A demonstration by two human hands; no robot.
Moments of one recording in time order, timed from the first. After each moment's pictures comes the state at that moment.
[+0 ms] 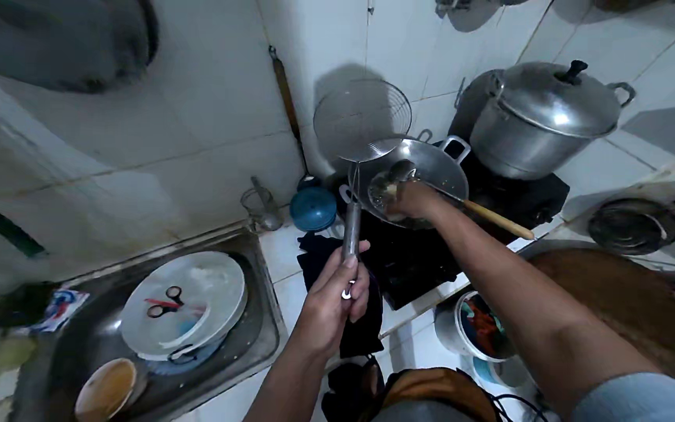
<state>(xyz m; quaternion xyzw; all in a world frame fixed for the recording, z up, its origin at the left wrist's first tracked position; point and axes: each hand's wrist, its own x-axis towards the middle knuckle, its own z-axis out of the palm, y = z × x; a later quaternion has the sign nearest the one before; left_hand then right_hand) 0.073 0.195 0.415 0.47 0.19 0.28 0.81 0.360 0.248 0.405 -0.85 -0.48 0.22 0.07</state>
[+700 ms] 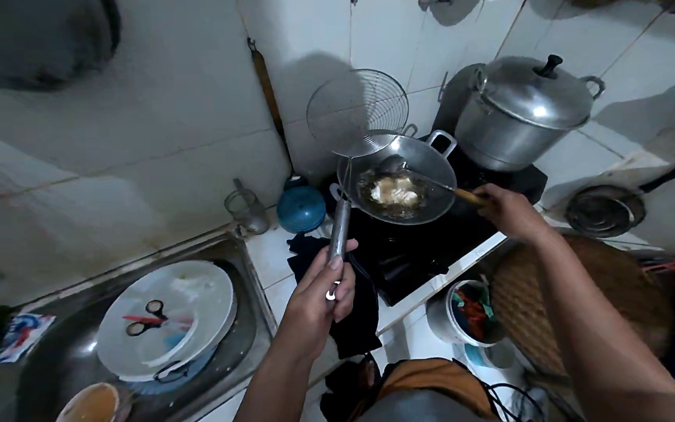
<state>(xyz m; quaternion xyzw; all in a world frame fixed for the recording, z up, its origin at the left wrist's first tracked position) 0.060 0.212 0.413 0.49 0.18 0.26 0.82 0.442 0.076 0.418 -0.87 -0.45 0.09 0.17</state>
